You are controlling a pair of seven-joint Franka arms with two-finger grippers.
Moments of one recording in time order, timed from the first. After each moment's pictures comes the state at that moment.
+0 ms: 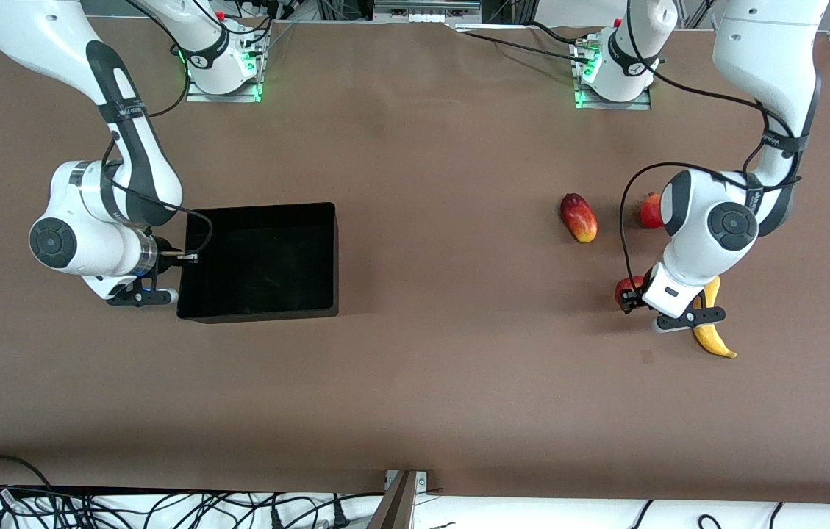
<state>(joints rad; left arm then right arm) -0.17 0.43 0.07 -1.96 0.00 2.46 -0.29 0.14 0.43 -0.08 -1.90 0.10 2.09 -0.03</state>
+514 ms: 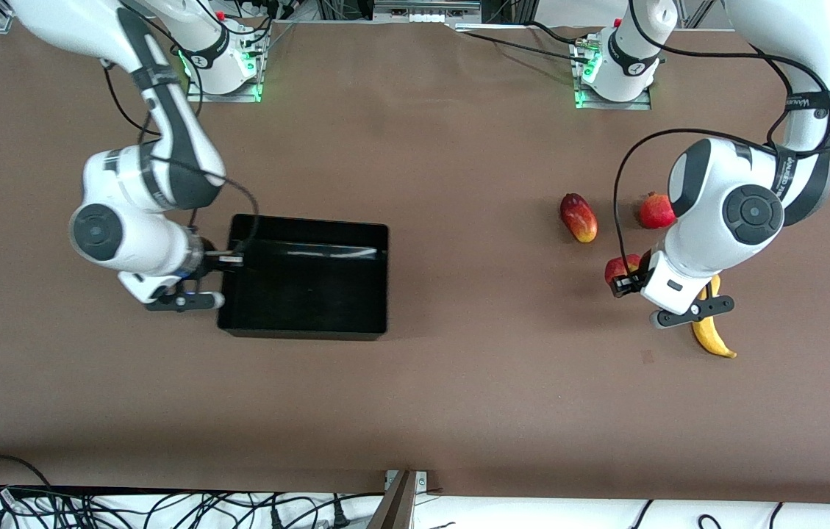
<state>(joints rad) -0.18 0.36 -0.03 -1.72 0.00 2.07 -0.52 0.30 0.45 0.02 -1.70 0.14 2.02 0.24</state>
